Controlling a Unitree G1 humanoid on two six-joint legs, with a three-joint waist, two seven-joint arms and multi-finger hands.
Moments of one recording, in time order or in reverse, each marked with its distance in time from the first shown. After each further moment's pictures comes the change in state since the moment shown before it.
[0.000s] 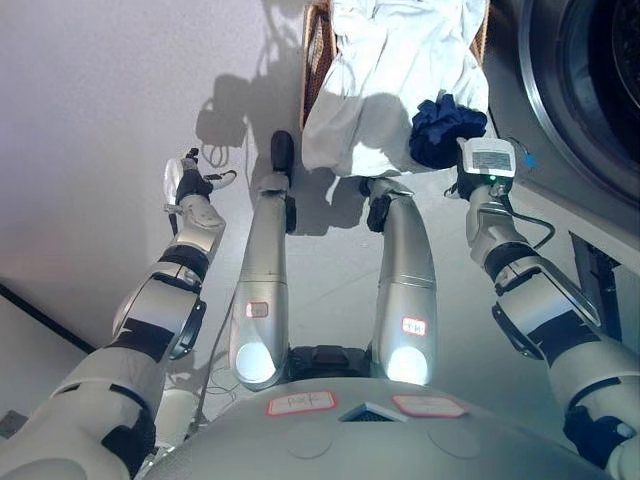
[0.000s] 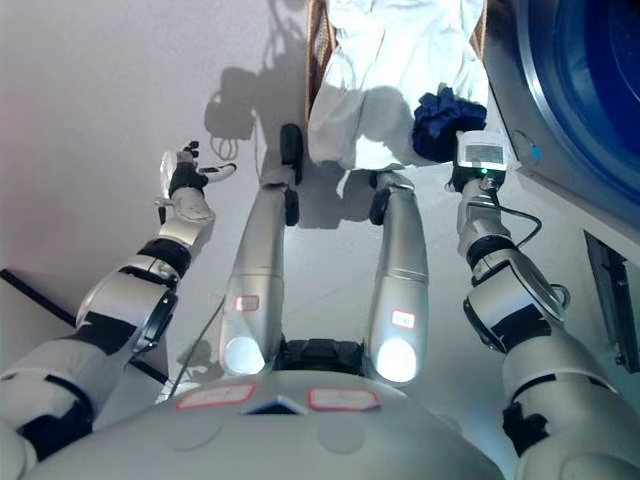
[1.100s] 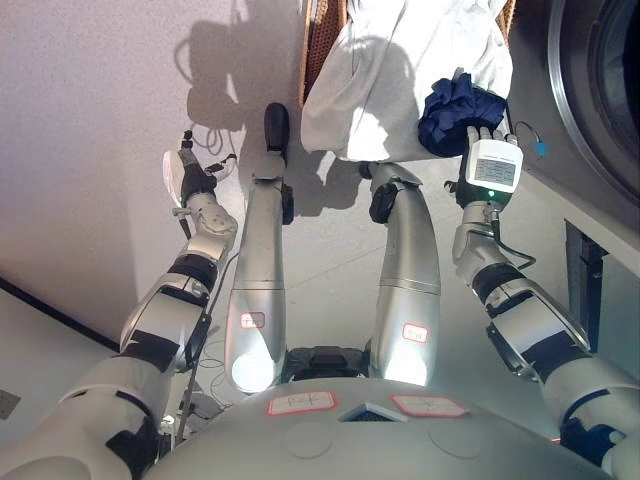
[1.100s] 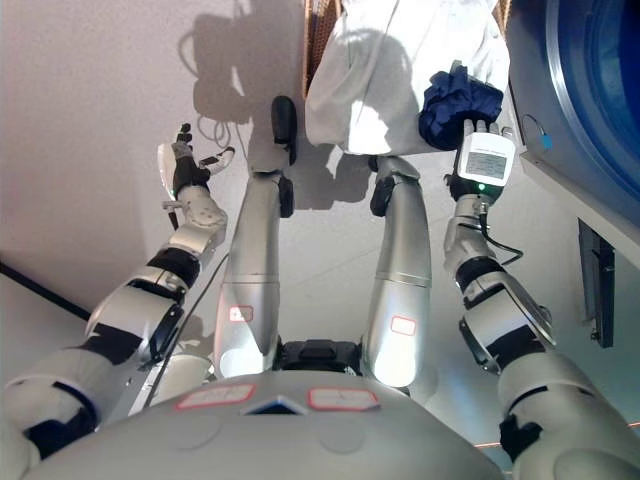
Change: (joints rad) left arm 0.077 -0.043 -0.005 -0.132 -0.025 -0.106 0.184; right arm 0.137 0.037 -0.082 -0.133 0.030 0.067 -0.338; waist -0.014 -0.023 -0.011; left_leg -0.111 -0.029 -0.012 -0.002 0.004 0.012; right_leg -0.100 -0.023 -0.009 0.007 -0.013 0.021
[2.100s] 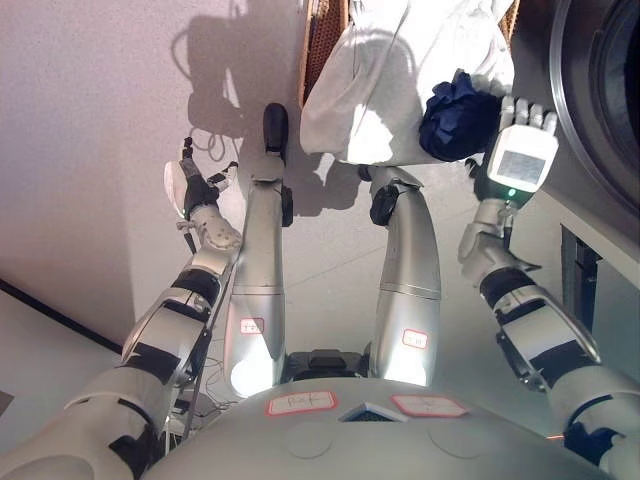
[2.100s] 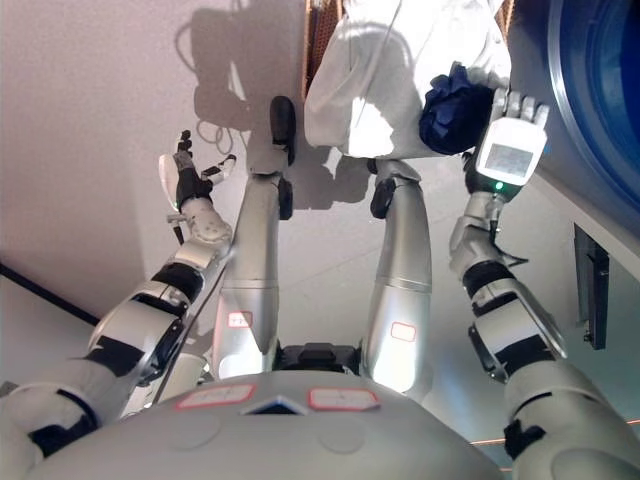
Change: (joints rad) left arm 0.084 -0.001 -0.034 -0.030 0.002 -0.087 0.069; right arm 0.083 -0.025 -0.074 -0.130 0.009 0.009 -0.215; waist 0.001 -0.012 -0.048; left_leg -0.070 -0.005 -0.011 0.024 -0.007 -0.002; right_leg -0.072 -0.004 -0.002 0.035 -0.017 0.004
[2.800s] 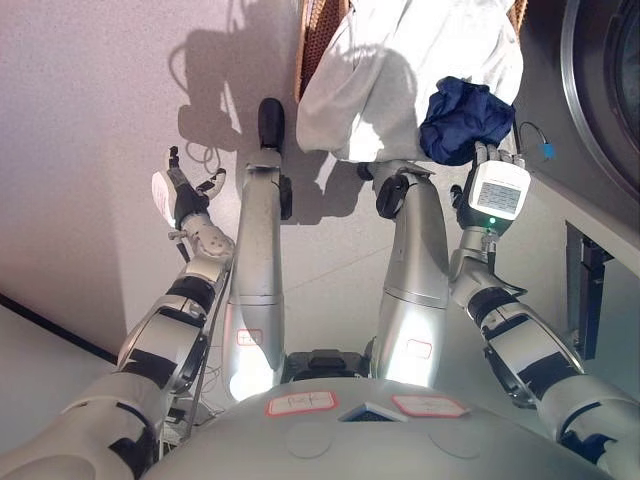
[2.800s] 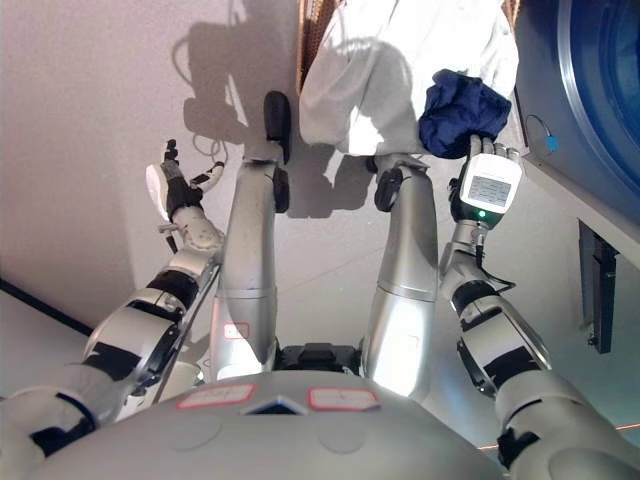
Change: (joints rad) left arm 0.034 0.013 0.021 0.011 -0.001 -0.038 0.040; right arm 0.050 0.050 0.008 0.086 0.003 -0.042 -0.015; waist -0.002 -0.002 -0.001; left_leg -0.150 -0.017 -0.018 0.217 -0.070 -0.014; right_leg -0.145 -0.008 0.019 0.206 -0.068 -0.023
